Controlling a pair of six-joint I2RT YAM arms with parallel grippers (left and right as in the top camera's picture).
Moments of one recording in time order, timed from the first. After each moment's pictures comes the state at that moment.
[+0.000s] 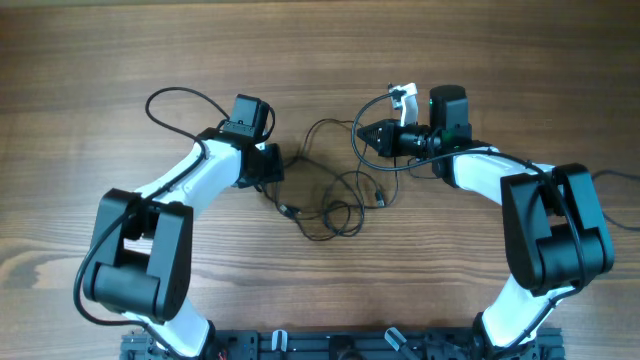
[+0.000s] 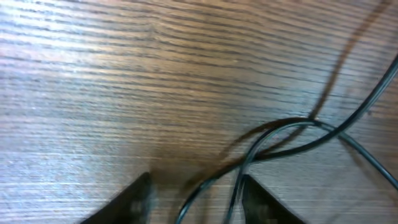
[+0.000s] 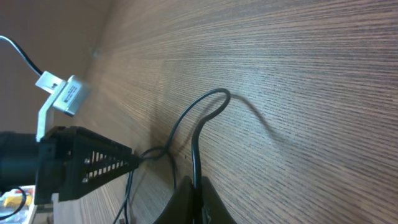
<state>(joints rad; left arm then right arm) -0.28 1.81 1.04 -0.54 0.06 -0.42 0.19 1.91 0.90 0.27 -0.80 0.38</state>
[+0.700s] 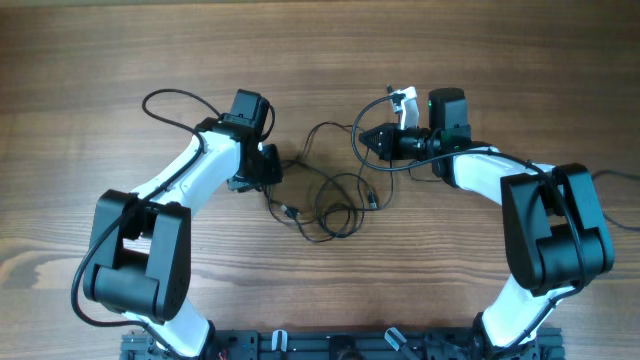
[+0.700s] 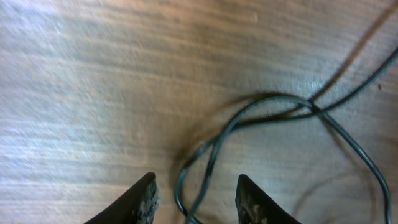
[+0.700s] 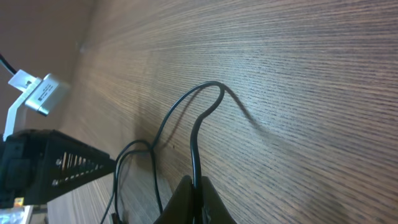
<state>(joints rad) -0.28 1.81 1.11 -0.73 0.10 -0.50 0.19 1.91 0.90 0.21 -0.77 0.36</state>
